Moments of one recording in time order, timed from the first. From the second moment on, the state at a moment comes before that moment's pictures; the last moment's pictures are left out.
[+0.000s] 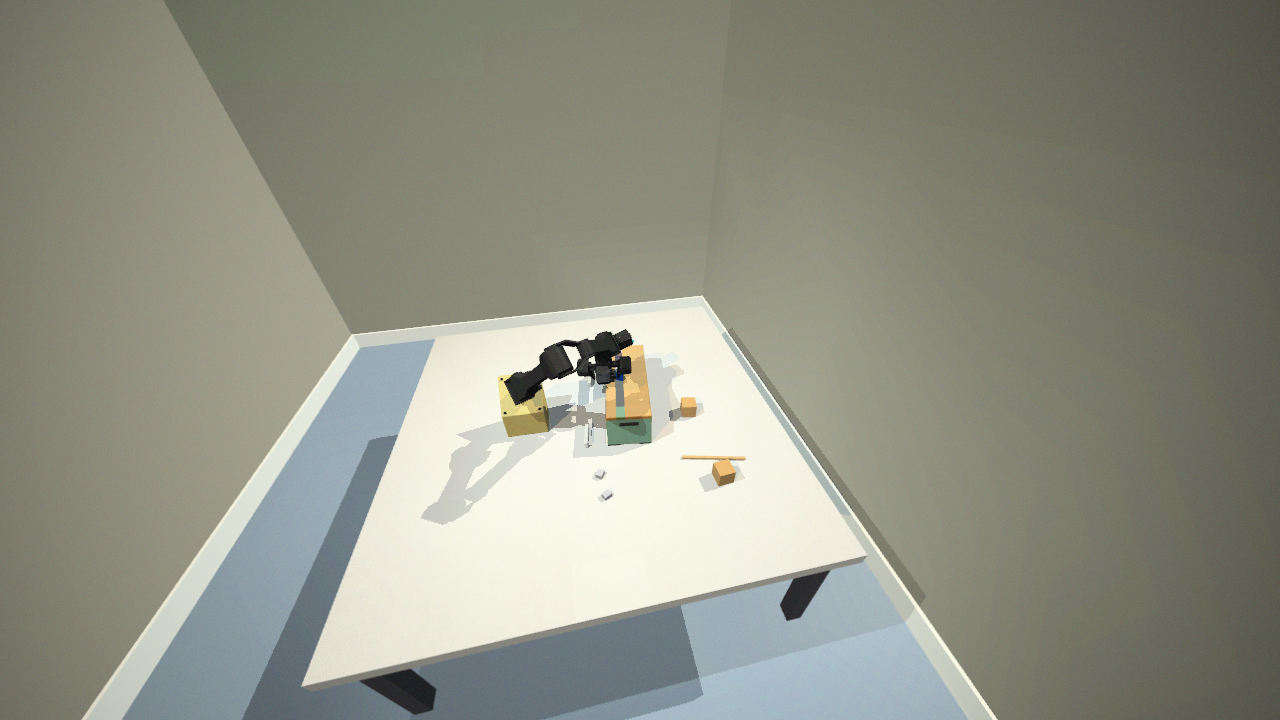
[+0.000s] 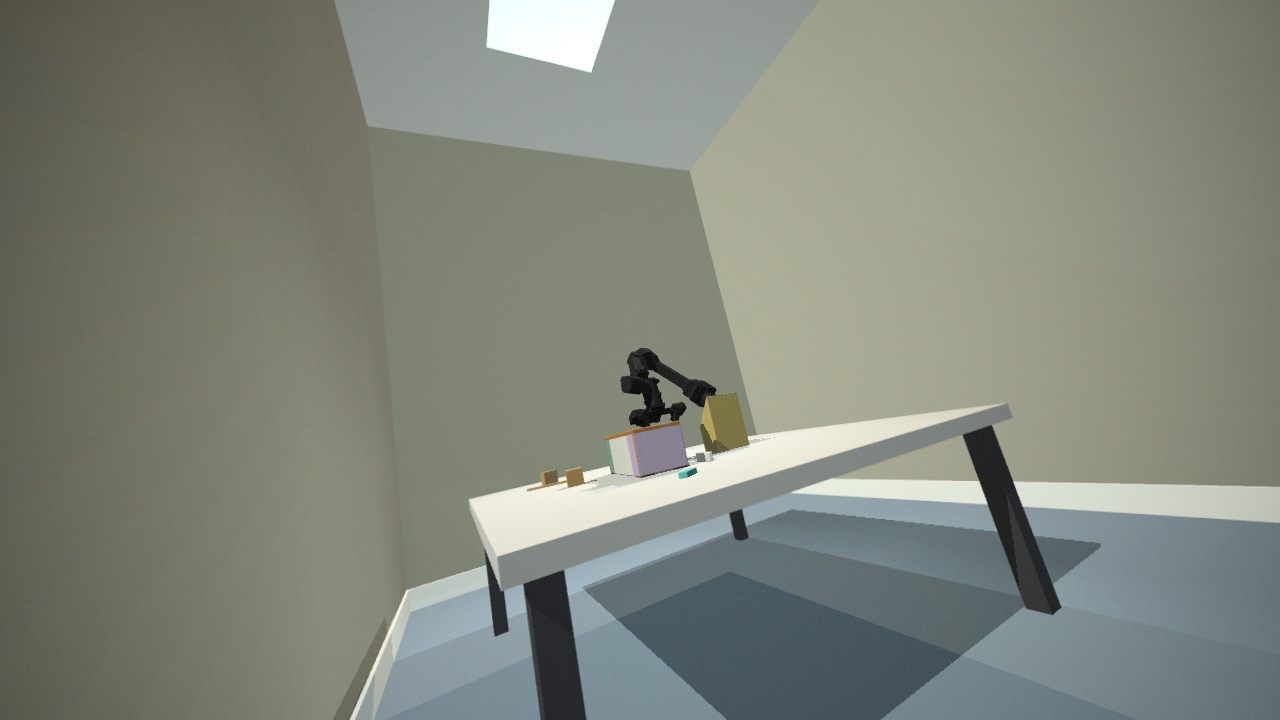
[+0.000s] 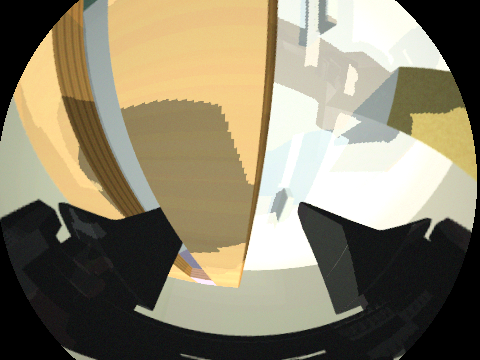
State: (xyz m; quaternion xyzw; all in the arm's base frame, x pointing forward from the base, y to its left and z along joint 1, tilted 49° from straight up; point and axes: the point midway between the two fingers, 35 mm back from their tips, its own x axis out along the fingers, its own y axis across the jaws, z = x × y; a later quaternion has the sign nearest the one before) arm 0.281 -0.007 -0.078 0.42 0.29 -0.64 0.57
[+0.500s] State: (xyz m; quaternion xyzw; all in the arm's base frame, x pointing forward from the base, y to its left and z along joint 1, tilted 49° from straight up) arm 0.284 0.003 -0.089 0.42 0.29 -0.64 0.57
